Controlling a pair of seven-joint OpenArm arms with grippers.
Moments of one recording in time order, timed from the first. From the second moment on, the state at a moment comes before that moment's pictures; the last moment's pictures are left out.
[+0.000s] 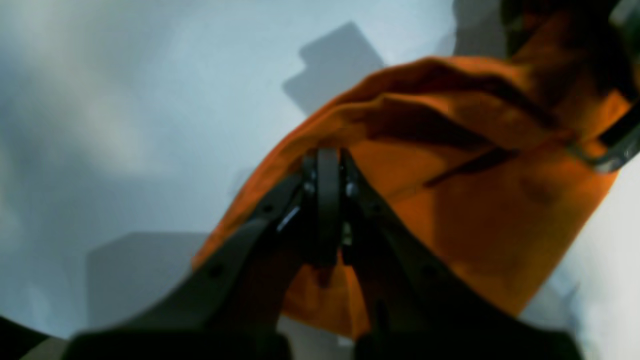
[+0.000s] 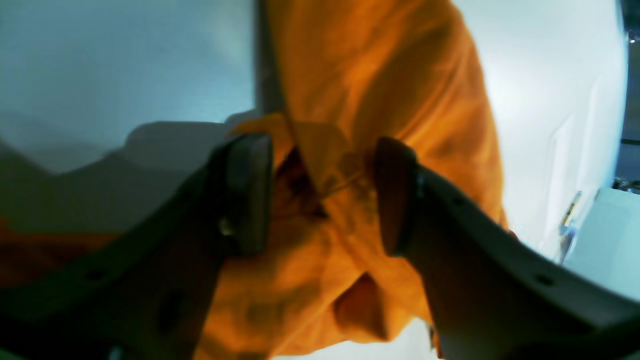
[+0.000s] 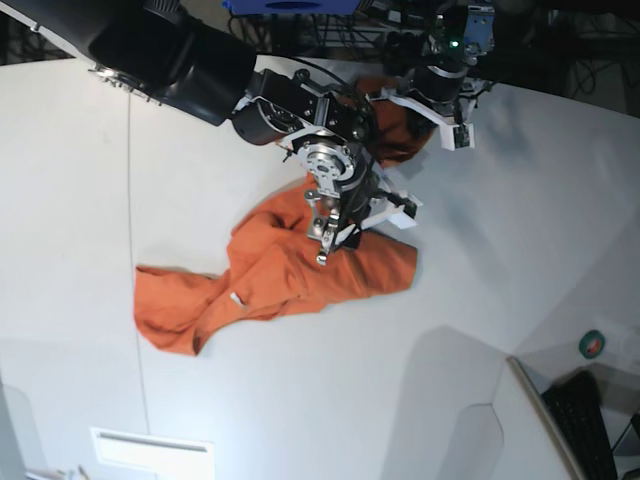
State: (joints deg) left arm 28.9 -6.2 0.9 84.1 -17.5 4.8 13.9; right arm 16.2 -6.1 -65.0 52.7 -23.3 -12.2 -38.7
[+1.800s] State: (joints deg) left arm 9.3 -15.3 -12.2 78.5 -17.0 8.4 27.7; right arm -15.3 13.8 -5.4 103.4 -23.4 11.1 -42.4
